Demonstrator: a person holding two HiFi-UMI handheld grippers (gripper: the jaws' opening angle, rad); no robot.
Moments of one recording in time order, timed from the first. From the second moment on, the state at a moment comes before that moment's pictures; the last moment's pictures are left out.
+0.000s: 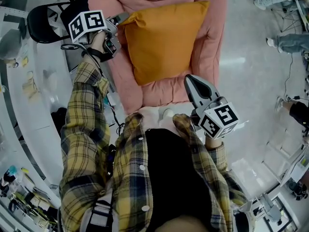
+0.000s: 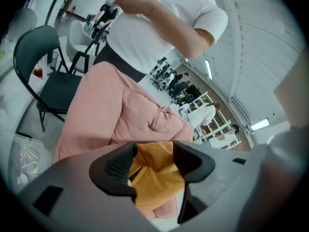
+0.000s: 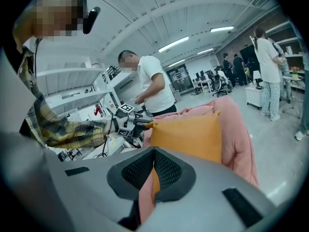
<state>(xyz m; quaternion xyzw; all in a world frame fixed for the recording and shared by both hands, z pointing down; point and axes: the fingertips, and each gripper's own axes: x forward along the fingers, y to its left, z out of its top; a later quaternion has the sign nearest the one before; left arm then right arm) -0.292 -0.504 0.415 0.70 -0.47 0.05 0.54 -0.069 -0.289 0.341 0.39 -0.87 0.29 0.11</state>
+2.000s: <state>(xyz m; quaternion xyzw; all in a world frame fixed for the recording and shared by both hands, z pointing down) -0.066 -0.059 0.233 0.88 -0.44 0.04 0.20 -0.003 -0.048 0.218 0.39 -0.91 0.11 0.06</state>
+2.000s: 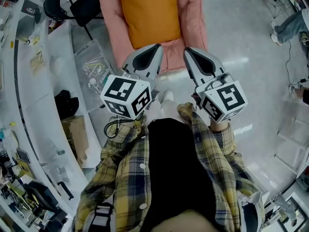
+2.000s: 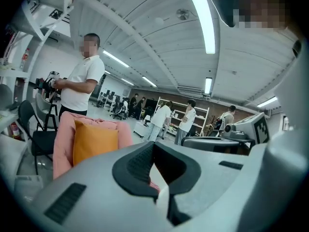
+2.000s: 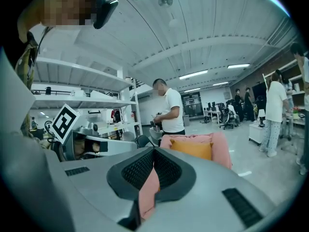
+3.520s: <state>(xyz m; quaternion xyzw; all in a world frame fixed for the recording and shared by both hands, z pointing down) -0.102 -0.075 0.202 0.89 -0.42 0.06 0.15 -0.027 -0.044 0.211 0.35 -0.93 0.11 0.05</state>
